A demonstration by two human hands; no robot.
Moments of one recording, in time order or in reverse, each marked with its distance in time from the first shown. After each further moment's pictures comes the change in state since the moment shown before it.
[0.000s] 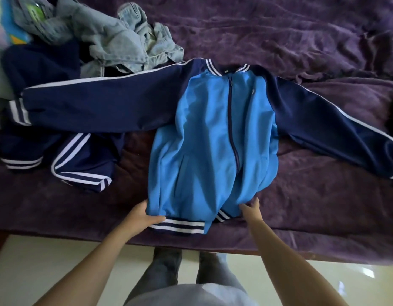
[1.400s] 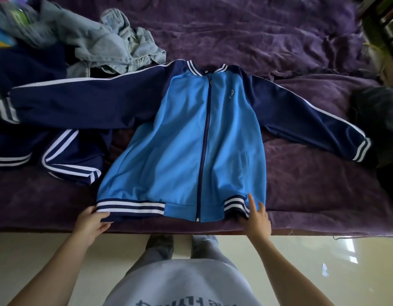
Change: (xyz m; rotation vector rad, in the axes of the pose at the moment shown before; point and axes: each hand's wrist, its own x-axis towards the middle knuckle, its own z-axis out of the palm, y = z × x) left_hand -0.030 -0.046 -0.047 -0.522 0.443 -0.316; right_hand -0.068 0.041 -0.067 -1.016 0.215 -0.325
